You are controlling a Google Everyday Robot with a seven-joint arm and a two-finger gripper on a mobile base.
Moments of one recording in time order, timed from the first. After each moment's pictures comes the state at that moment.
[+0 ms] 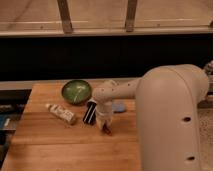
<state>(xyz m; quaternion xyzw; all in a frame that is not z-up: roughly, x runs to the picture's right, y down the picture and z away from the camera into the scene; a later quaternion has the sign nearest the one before) -0.007 0.205 0.819 -0.37 0.18 0.46 0.78</state>
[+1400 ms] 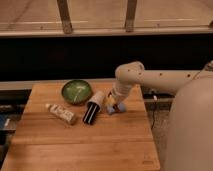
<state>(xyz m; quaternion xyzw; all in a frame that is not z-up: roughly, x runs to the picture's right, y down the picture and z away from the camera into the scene) 0.053 0.089 0.819 -0.32 0.08 0.54 0.77</state>
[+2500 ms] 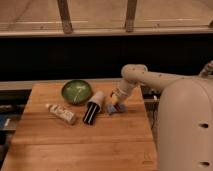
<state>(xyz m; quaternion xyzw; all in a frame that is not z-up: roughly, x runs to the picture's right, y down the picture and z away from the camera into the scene) 0.073 0.090 0.880 -0.37 0.08 0.56 0.74</state>
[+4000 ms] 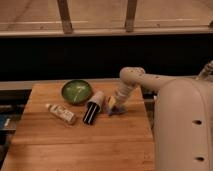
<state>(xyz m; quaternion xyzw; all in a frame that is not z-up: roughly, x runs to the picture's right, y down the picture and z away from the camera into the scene) 0.061 0.105 0.878 -0.38 0.08 0.55 0.74</state>
